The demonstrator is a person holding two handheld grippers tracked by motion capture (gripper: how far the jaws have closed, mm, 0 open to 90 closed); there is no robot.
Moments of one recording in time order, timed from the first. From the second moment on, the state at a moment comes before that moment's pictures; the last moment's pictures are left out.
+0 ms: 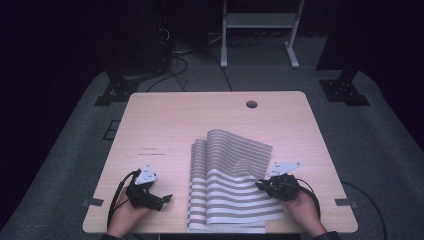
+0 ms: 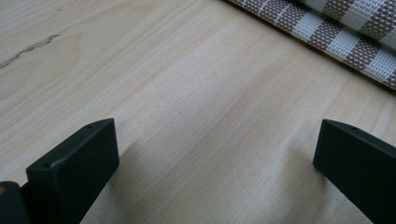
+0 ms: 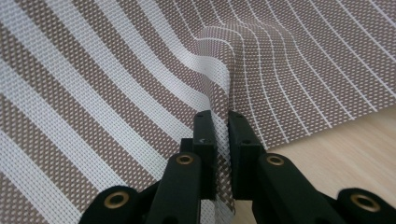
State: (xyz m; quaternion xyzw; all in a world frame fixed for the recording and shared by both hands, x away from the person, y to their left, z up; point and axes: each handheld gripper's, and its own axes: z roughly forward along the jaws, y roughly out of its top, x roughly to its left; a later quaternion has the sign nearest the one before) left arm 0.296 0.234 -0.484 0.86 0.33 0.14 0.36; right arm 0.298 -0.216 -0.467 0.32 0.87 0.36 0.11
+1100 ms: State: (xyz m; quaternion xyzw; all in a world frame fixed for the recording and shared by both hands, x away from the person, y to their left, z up) left arm 0.296 0.234 -0.484 0.86 0.33 0.14 0.36; right arm 0.331 -0.290 -0.460 0.42 0.82 0.36 0.16
